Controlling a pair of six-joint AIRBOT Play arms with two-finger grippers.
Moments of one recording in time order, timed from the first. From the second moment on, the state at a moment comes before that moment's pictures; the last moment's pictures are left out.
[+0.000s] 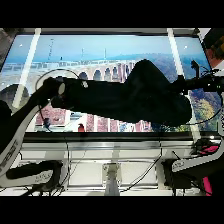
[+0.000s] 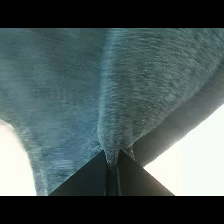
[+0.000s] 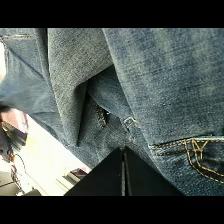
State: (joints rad) left arm -0.29 -1.36 1.13 1.80 -1.01 -0.79; right arm -0.44 -1.69 1.40 -0.71 1.45 1.16
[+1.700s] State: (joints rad) left arm 0.06 -1.30 1.18 1.51 -0.43 -1.64; right arm -0.47 -1.69 1.57 -0.83 1.44 1.22
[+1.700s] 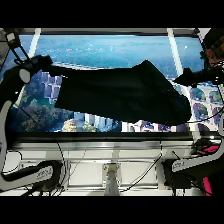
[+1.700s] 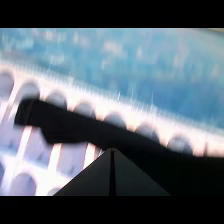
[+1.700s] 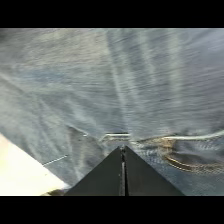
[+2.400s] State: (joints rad) left arm 0.31 -1.03 0.59 1.02 -0.88 -1.34; right arm -0.87 -1.67 1.36 -0.79 1.50 1.26
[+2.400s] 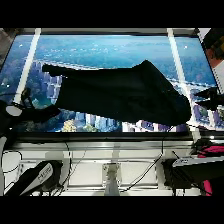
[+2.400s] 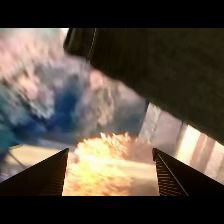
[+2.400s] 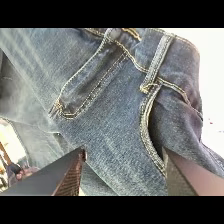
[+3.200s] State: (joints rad) left arm 0.32 -1.27 0.57 0.50 -0.58 -1.30; right arm -0.73 -1.67 1.36 -0.80 1.48 1.27
